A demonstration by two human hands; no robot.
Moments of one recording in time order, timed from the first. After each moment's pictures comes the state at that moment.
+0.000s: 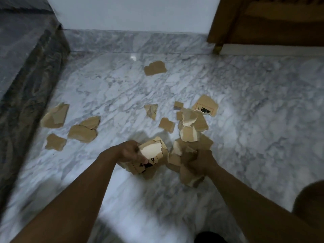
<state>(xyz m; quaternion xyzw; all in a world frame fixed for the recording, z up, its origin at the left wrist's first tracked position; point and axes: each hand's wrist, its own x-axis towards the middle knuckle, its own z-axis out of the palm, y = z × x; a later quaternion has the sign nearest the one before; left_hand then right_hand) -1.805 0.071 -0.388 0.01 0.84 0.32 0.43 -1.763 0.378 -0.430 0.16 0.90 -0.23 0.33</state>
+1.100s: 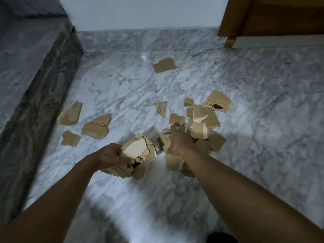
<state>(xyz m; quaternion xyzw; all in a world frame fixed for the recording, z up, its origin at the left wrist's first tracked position) -1.759 0.014 -0.351 -0.12 0.82 0.41 0.38 -1.817 0.261 -0.414 0.01 0.95 -0.12 0.28</state>
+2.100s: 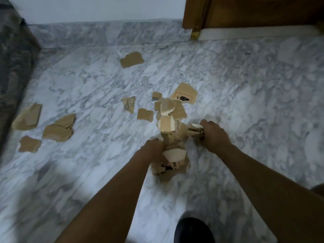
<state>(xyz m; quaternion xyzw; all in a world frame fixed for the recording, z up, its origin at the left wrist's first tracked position) -1.780 0.242 -0.420 0.15 0.91 0.09 0.38 -1.771 0.479 -0.394 0.03 0.98 -0.13 0.12</state>
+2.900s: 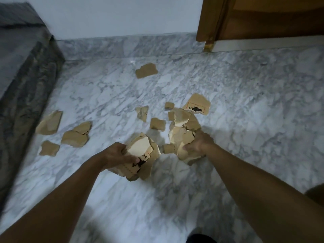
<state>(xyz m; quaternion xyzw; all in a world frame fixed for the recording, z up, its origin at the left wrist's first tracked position) -1.782 0.091 -0.360 -0.08 0.83 0.40 0.38 -1.824 0.411 -0.416 0.17 0.92 -0.23 0.28</state>
